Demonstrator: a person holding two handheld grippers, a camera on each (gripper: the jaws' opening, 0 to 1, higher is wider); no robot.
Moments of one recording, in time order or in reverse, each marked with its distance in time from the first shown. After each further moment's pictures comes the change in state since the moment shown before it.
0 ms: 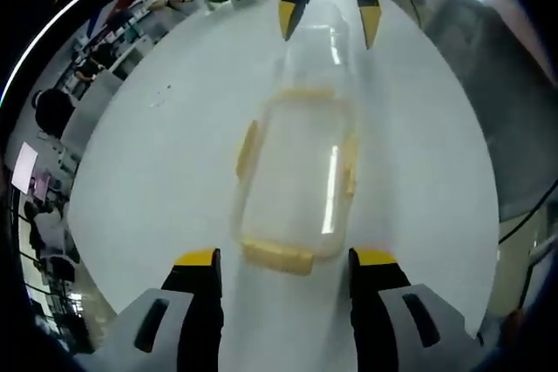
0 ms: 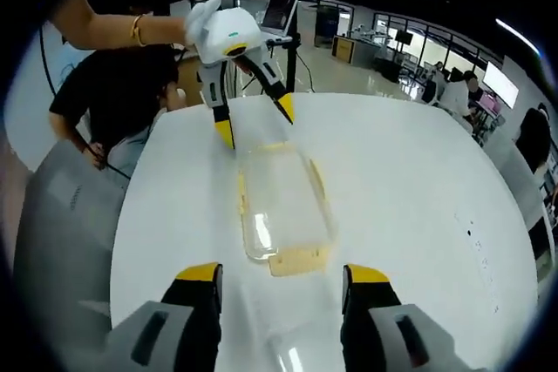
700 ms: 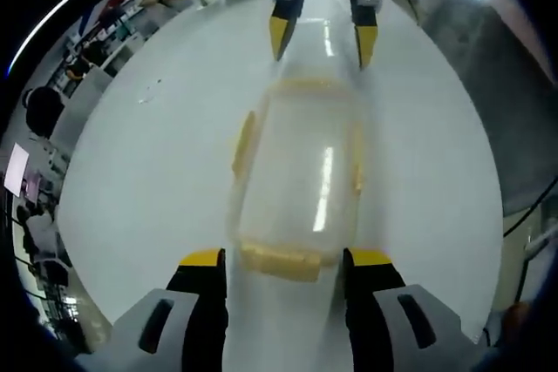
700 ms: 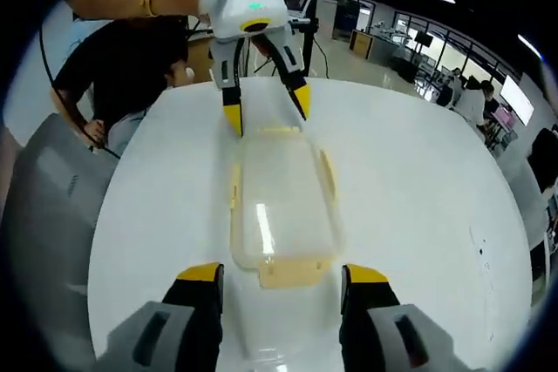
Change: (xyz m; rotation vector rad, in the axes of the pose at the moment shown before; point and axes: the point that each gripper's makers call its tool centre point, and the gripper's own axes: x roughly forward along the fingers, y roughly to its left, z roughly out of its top) left arm 0.015 0.000 -0.001 0.006 0.002 -0.059; right arm 0.037 -0.006 -0.006 -0.087 0.062 0.032
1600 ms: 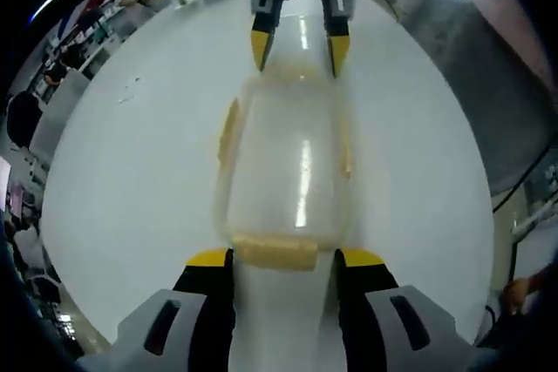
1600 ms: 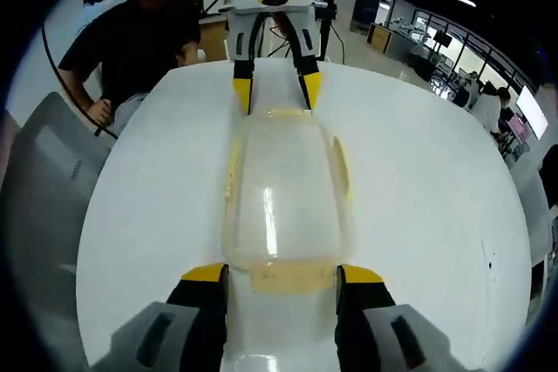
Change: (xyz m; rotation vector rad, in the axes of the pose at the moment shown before) left arm 0.004 -0.005 -0.014 0.056 0.019 -0.120; right arm 0.021 0.000 -0.009 -0.071 0.072 0.054
